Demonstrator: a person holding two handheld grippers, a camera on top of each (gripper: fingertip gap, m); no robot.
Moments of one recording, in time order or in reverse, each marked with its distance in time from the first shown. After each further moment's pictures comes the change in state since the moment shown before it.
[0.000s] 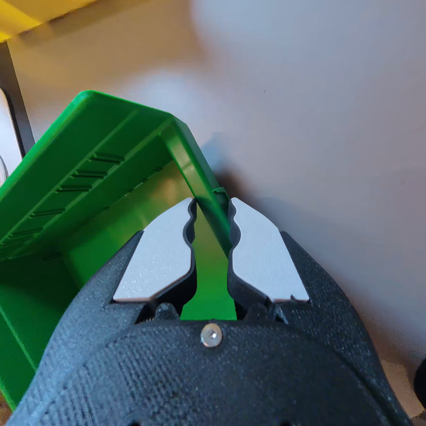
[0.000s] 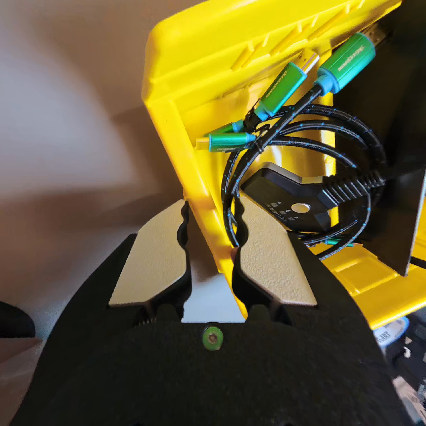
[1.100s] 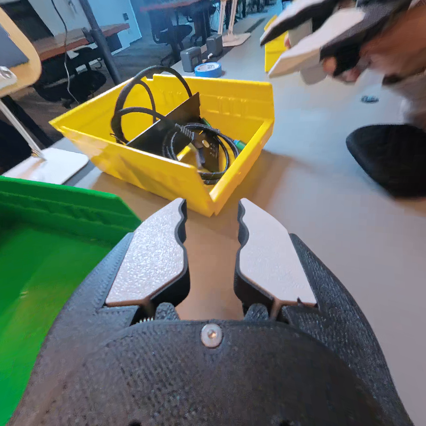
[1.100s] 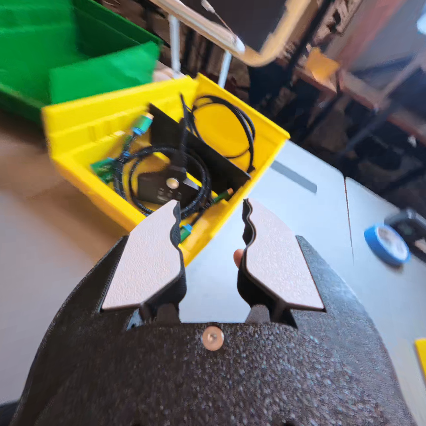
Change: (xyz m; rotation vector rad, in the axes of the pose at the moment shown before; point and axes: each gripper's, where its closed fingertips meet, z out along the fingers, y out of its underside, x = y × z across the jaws) left arm 0.025 -0.103 -0.046 0.716 -0.228 -0.505; right arm -0.049 0.036 -0.118 0.770 0.532 0.466
